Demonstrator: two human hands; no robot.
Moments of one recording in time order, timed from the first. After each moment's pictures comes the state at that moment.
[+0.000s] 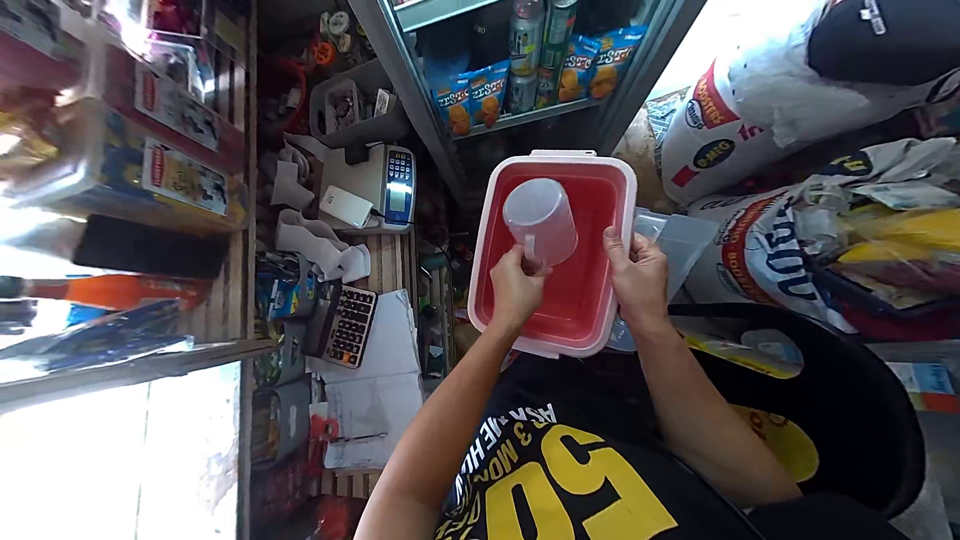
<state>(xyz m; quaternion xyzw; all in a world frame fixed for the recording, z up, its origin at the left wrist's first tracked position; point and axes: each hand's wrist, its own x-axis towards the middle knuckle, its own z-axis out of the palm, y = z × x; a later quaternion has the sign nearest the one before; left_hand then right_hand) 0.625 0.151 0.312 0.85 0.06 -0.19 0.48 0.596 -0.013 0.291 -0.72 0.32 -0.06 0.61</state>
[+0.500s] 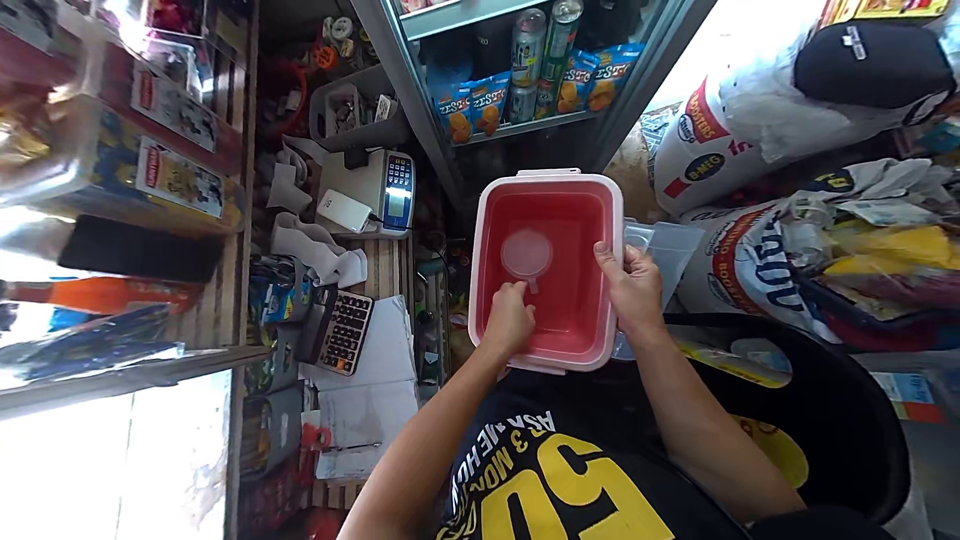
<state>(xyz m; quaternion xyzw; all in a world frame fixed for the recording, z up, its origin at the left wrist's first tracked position) 0.606 0.171 0.304 0.88 -0.04 -0.32 0.35 0.596 -0.014 0.288 -0.72 0.31 -0.05 0.62</state>
